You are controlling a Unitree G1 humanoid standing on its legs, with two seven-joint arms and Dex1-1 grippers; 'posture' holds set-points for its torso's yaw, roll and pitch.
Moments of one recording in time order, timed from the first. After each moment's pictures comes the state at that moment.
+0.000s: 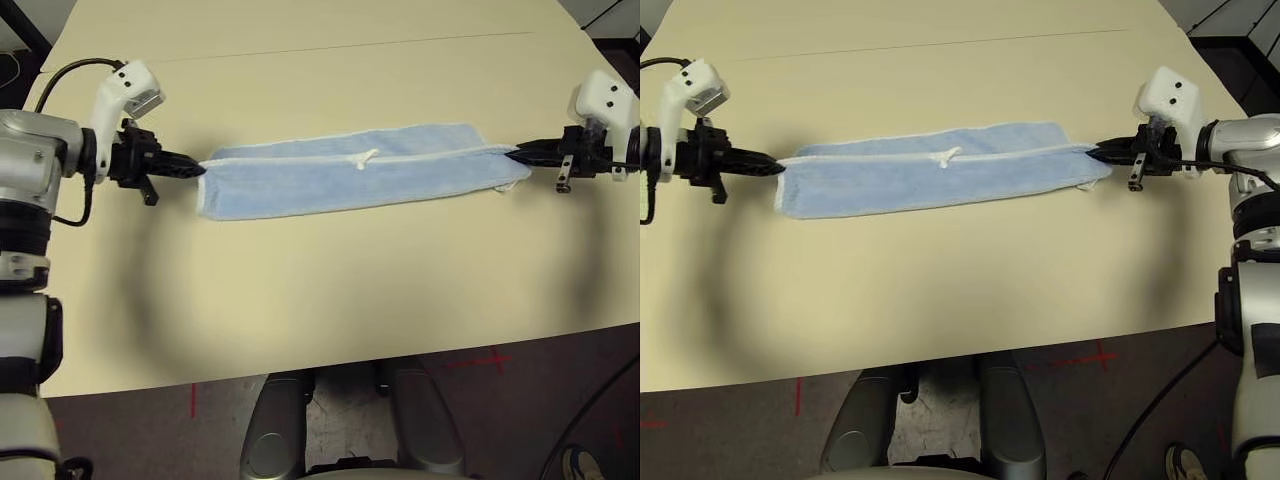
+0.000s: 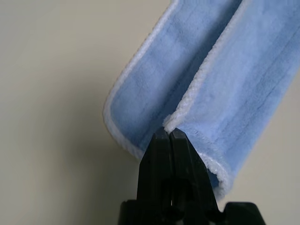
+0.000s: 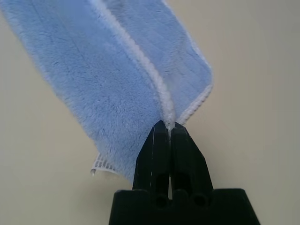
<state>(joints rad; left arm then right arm) -1.08 0.94 -0.19 0.65 -0.09 0.52 -1.32 -1.12 -0.83 0.07 1.18 -0.06 -0.32 1.18</state>
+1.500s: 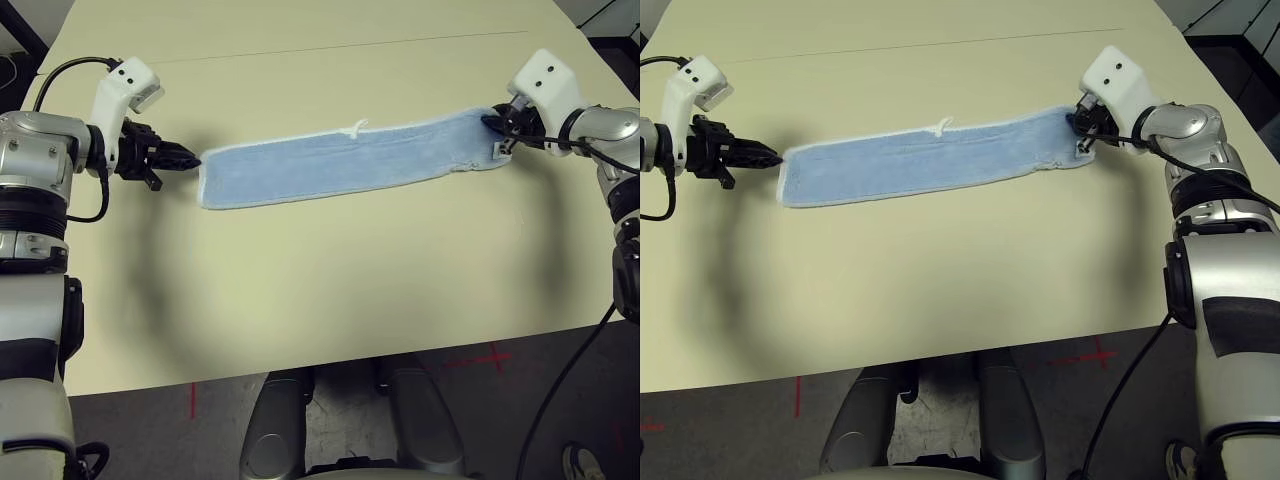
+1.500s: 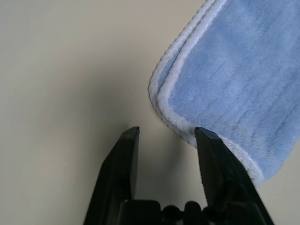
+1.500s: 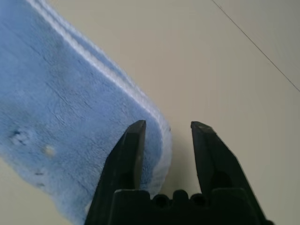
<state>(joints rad) -1.13 0.91 -0.17 0.84 0.03 0.40 -1.25 -1.24 -0.68 -0.02 1.26 -0.10 -0.27 0.90</state>
